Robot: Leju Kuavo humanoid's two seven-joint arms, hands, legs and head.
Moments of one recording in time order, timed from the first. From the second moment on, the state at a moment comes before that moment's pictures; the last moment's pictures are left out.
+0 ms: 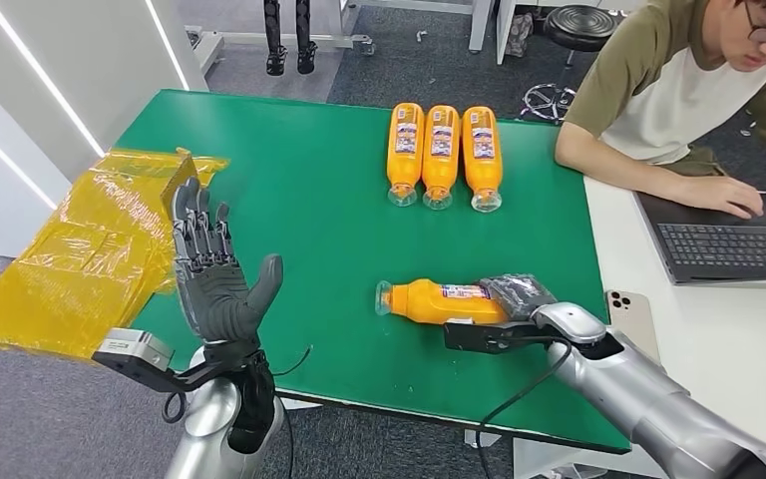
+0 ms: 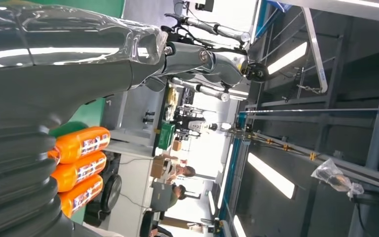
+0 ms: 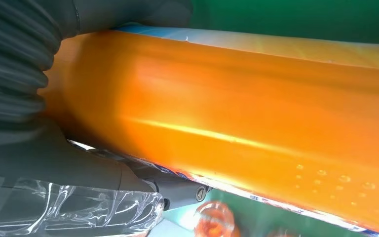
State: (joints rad) left arm -0.12 -0.24 -0.27 -1.45 0.04 0.27 -0.70; right arm -0.77 -0.31 0.91 -0.81 0.67 0.05 -0.18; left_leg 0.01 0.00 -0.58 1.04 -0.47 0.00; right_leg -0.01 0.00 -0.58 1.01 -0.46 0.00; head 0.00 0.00
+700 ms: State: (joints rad) left arm -0.16 -0.24 -0.35 -1.28 0.09 0.12 -0.66; right arm -0.25 0.04 0.51 -1.15 0.73 -0.64 -0.38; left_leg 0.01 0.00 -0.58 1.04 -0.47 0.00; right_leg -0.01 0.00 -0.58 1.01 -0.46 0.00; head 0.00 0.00
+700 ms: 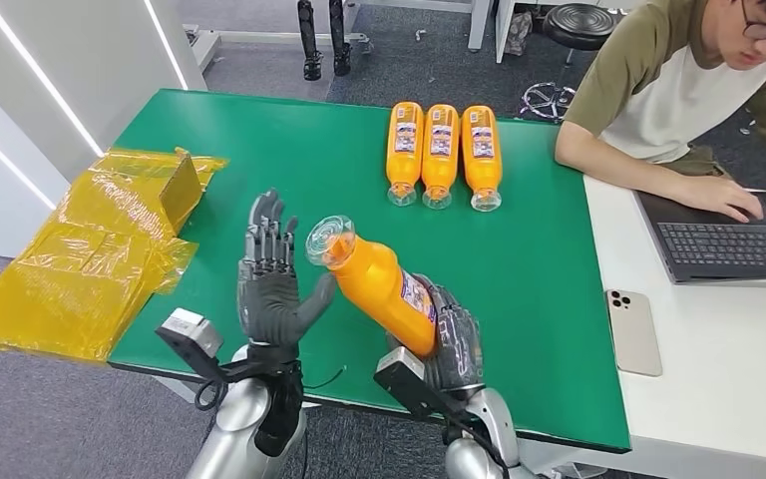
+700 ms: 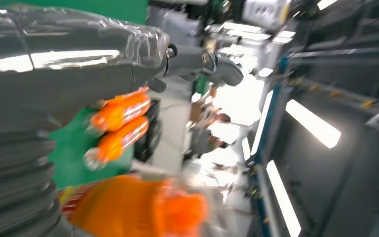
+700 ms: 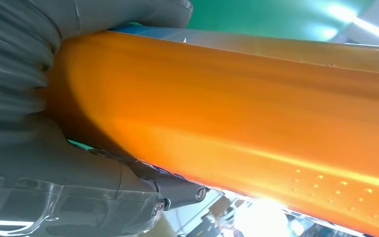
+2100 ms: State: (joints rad) left arm -0.20 -0.24 -0.41 -1.18 -0.04 0.05 -0.62; right arm -0.08 0.12 0.35 -1.37 1.46 -0.46 -0.13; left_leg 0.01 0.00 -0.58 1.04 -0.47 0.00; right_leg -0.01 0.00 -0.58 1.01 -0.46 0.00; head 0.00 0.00
